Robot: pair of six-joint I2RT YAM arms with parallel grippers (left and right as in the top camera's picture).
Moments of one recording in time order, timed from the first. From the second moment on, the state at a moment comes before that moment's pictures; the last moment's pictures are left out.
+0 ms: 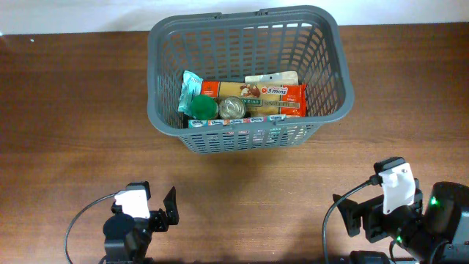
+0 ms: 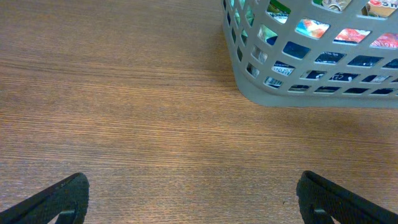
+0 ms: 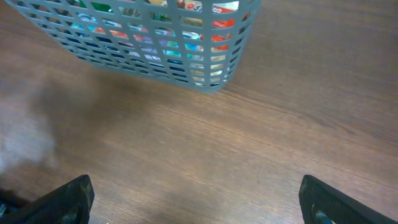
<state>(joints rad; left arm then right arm) 0.01 0.02 0.17 -0.68 0.09 -0.13 -0.08 0.61 1.12 -1.30 -0.34 -0.26</state>
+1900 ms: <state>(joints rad) 0.01 0.01 0.17 -0.68 0.09 -0.13 -0.05 0.02 0.18 -0.70 -0.39 -0.37</state>
